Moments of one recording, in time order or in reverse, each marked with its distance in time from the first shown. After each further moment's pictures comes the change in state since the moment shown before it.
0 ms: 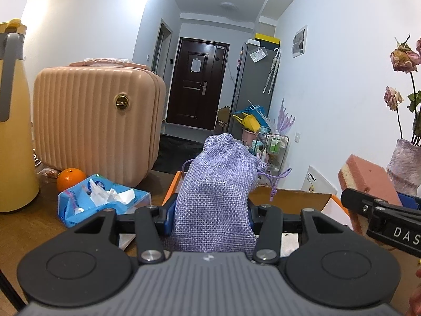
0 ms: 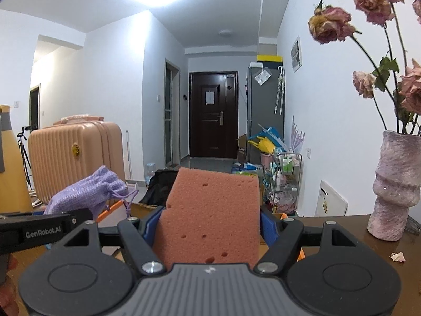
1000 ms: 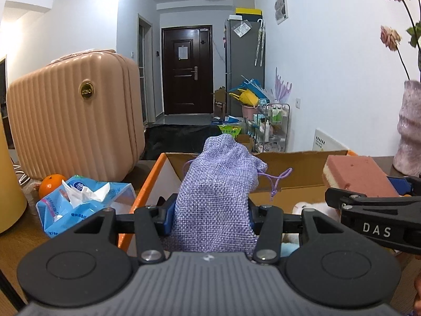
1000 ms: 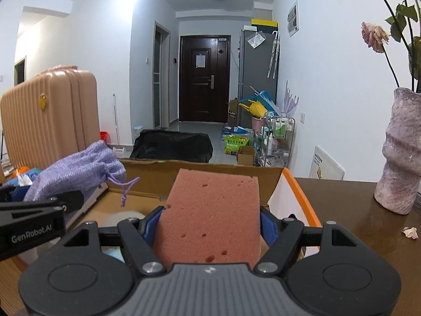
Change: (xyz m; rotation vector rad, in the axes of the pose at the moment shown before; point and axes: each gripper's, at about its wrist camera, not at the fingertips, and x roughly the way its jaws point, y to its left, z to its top) left arm 0.056 -0.029 -0.024 0.187 0.075 0.033; right arm 0.067 -0.004 -0.034 -0.010 0.173 -0.055
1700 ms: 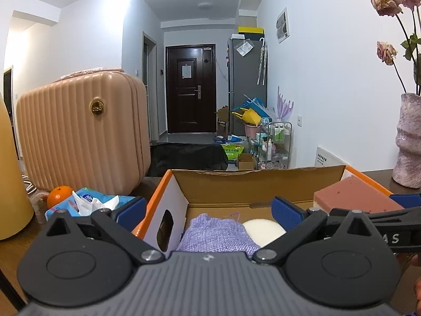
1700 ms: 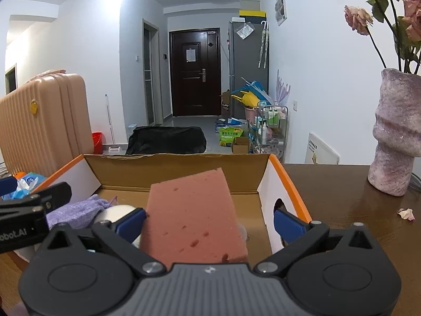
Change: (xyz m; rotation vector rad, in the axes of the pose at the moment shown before) left arm -0.015 0.002 -0.002 -0.001 -0.094 0.013; right arm 0.000 -0.017 0.001 0.069 0.030 -0.008
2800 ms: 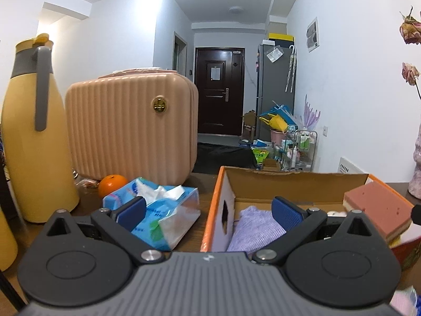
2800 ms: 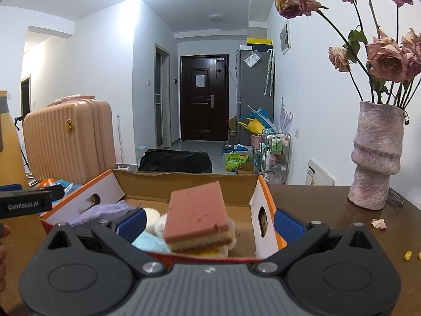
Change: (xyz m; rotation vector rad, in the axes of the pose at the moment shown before) left arm -0.047 0.048 -0.004 -0.079 -0.014 0.108; right arm -0.099 -0.007 -0.022 -0.040 -0.125 0.031
